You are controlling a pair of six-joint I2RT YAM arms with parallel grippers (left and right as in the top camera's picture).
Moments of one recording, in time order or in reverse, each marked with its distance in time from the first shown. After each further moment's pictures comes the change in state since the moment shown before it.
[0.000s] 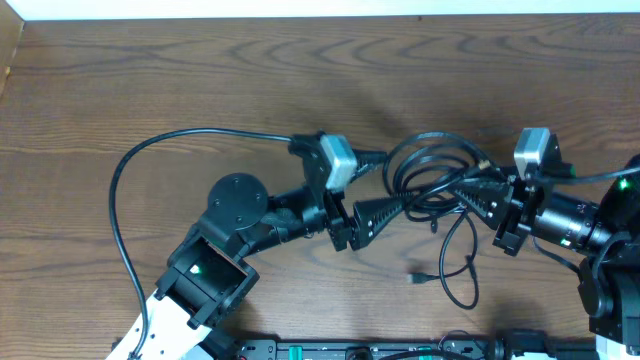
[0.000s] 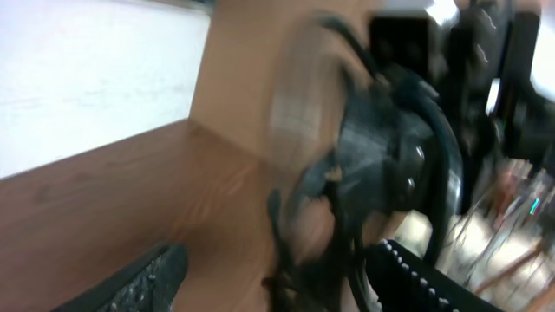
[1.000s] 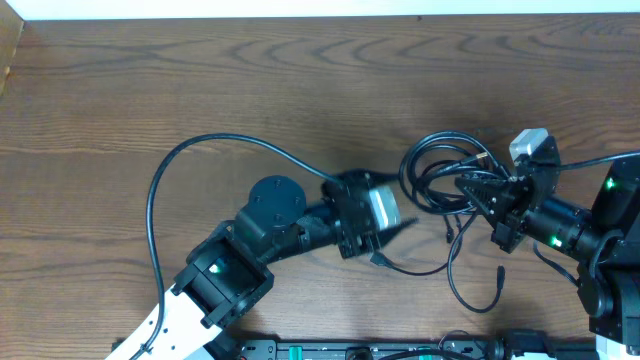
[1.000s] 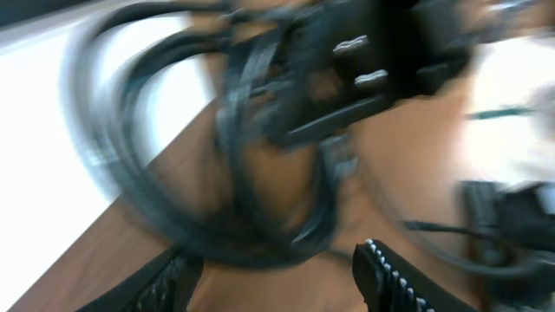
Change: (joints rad) left arm -0.104 0.040 0.000 -0.152 -0.188 0.510; right arm 0.000 0.000 0.000 -0.183 0.270 -0.037
